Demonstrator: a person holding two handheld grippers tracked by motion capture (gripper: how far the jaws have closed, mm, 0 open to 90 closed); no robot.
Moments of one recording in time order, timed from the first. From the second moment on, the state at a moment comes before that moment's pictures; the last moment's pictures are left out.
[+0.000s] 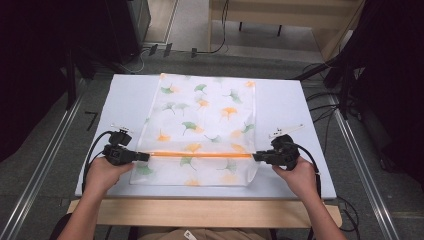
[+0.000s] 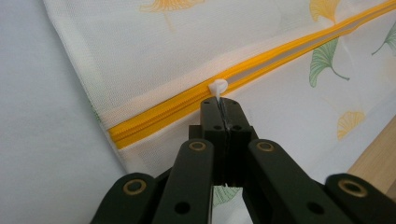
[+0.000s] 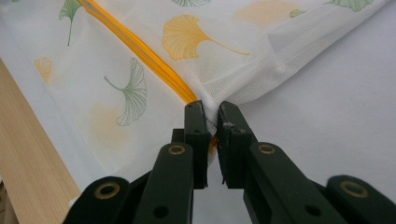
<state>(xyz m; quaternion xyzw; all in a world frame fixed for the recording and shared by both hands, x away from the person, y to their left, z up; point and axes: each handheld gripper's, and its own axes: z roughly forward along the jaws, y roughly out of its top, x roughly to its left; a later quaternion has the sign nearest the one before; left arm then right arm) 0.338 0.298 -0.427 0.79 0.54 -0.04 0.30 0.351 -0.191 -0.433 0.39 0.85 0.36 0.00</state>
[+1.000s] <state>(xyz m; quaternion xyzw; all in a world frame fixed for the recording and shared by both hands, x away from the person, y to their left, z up) 0.331 0.332 -0.426 0.78 0.55 -0.03 0.31 0.351 -0.192 -0.434 0.40 0.85 0.36 0.00</state>
